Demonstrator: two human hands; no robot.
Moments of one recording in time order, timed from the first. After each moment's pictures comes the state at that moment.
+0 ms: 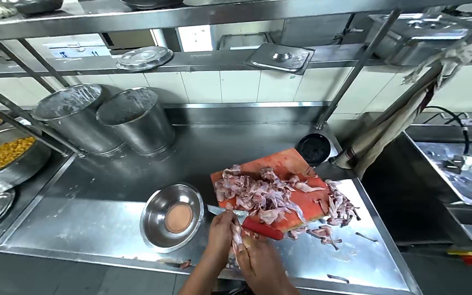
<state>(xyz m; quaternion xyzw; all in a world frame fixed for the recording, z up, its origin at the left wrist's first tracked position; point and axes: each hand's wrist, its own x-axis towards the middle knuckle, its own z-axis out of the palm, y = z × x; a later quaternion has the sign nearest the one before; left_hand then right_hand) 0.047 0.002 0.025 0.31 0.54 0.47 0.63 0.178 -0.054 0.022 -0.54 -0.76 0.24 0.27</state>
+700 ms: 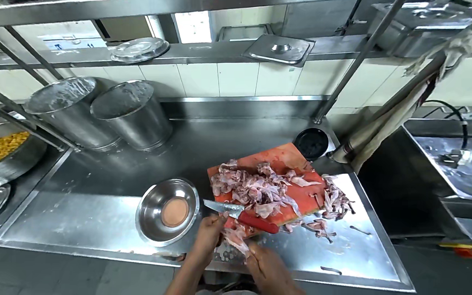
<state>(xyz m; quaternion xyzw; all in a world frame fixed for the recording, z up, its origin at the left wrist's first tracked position) 0.016 -0.008 -0.027 0.32 0.58 0.39 0.64 0.221 -0.072 -0.014 -0.53 -0.73 0.40 0.16</state>
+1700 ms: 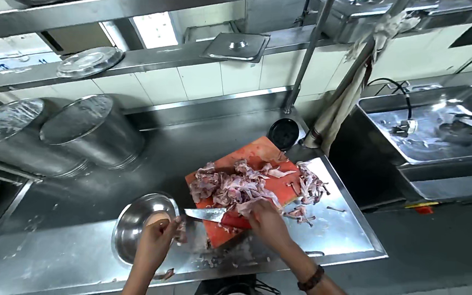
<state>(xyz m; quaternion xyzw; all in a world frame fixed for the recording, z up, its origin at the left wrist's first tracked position) -0.052 0.014 0.025 0.59 0.70 0.24 0.32 0.281 0.007 -0.052 -0.67 -0.68 0.27 0.13</state>
